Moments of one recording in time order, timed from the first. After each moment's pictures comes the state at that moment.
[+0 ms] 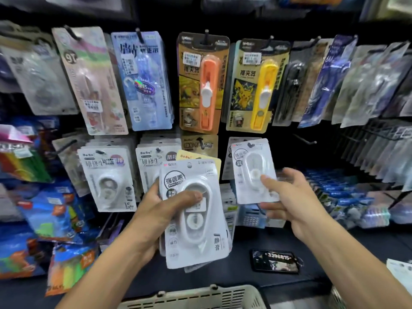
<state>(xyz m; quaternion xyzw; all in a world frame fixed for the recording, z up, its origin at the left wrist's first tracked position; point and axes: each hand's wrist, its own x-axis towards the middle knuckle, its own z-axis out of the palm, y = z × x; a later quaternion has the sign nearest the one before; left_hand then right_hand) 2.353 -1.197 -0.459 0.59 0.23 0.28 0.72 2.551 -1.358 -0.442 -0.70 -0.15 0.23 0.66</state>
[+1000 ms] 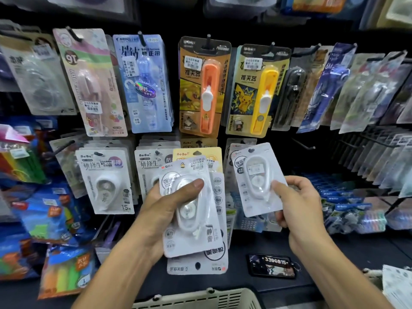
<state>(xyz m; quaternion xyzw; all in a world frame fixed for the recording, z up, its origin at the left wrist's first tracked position) 2.366 -1.204 -0.451 0.50 0.23 0.28 0.79 2.548 -1.360 -0.457 -0.67 -0.13 0.12 0.72</state>
